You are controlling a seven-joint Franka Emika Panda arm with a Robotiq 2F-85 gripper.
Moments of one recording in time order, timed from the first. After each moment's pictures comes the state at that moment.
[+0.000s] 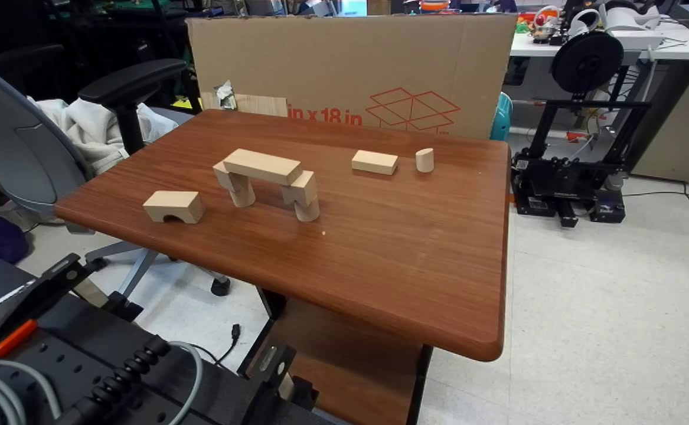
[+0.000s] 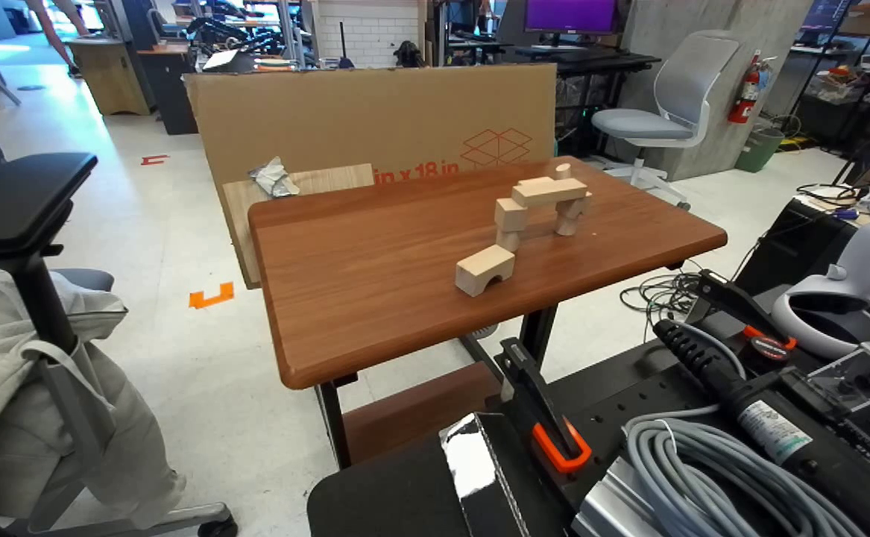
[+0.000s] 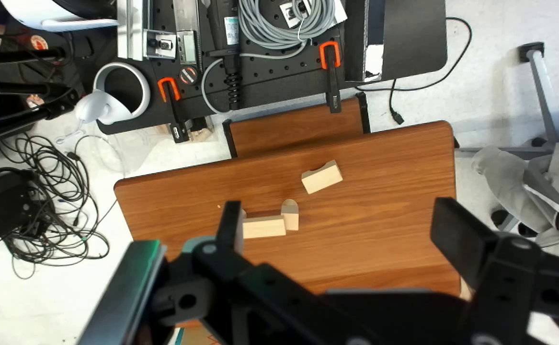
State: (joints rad) arm 0.04 -0.70 0.28 -2.37 0.06 1.67 0.41
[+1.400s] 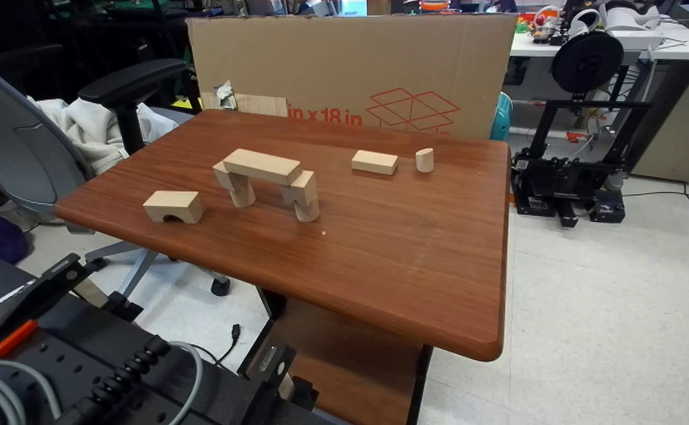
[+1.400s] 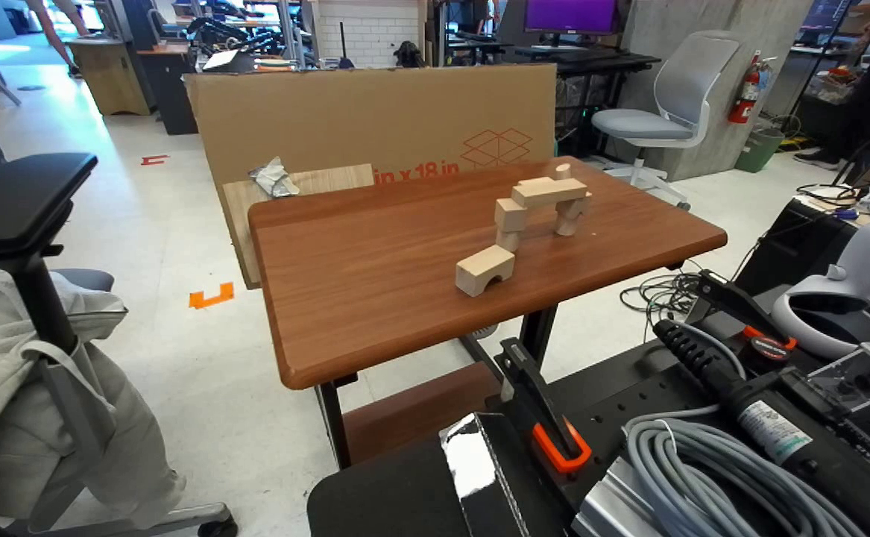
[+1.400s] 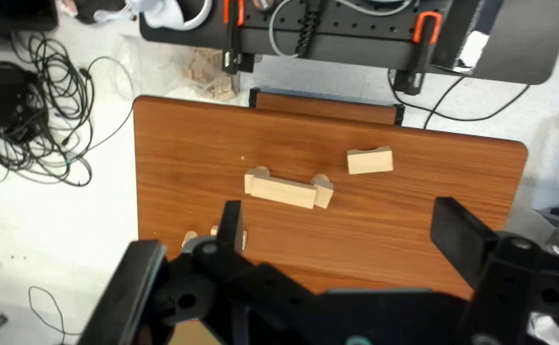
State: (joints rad) arm 0.04 -0.51 0.15 -2.38 -0.14 1.86 0.04
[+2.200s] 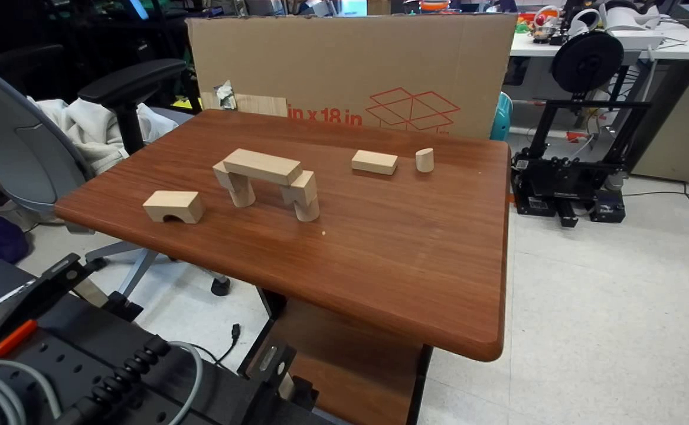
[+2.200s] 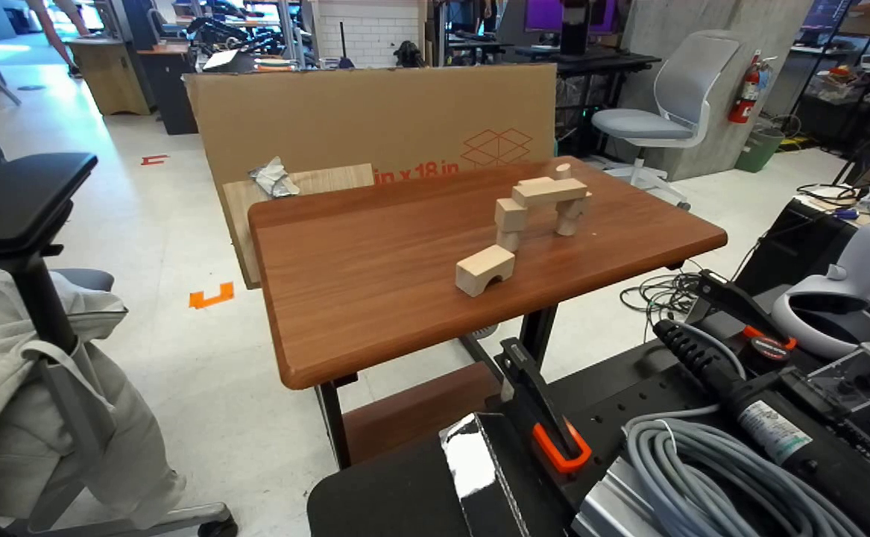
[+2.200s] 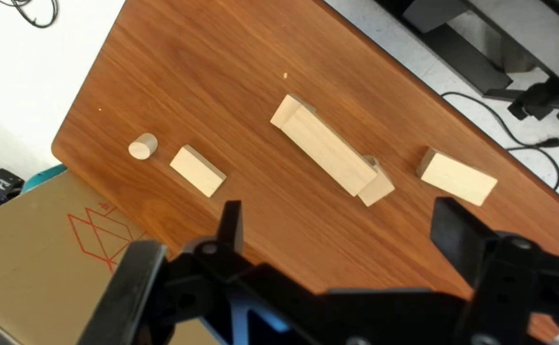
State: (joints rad) arm 0.04 -0.07 0.03 -2.38 -0.32 2.36 -0.43
